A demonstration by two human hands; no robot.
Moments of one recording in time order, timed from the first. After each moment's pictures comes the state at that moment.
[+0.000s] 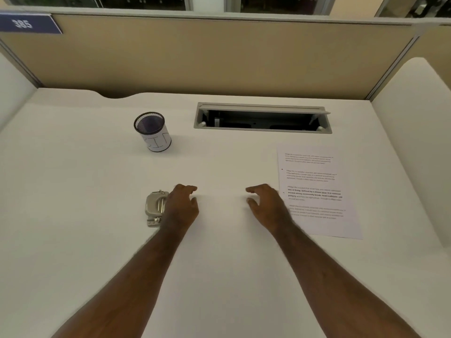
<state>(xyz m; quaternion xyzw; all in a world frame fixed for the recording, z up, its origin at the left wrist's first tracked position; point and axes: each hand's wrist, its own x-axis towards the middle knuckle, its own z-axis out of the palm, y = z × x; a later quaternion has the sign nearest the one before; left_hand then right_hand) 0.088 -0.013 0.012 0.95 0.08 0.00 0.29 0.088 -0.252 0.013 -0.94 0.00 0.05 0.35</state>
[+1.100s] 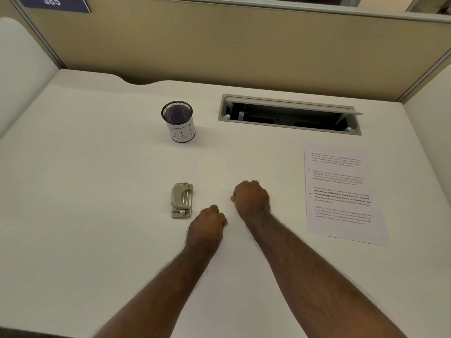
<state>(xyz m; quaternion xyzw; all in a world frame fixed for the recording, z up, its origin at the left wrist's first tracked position) 0.025 0.002 -0.002 0.98 -0.01 -0.10 0.18 0.104 -0.121 0.019 -0.99 -0.06 0.12 0.10</state>
